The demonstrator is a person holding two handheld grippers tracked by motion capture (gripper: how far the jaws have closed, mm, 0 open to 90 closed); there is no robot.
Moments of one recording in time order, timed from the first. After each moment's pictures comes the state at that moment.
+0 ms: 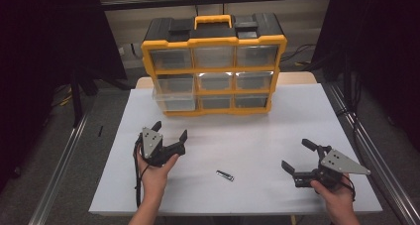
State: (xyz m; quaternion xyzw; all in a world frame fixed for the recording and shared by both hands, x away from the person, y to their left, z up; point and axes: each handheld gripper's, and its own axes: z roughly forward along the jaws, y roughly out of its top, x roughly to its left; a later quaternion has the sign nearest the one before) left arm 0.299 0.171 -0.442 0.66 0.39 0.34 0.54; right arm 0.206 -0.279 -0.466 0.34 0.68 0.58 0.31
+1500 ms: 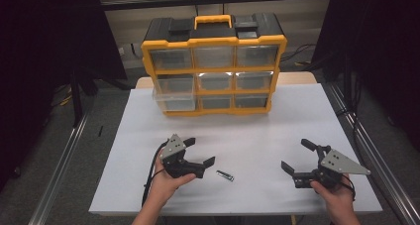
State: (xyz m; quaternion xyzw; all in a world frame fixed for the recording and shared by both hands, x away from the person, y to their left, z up) left arm 0.287 0.131 -0.456 0.76 0.29 0.11 0.57; right arm 0.206 -0.278 -0.464 0.33 0.68 0.58 0.30
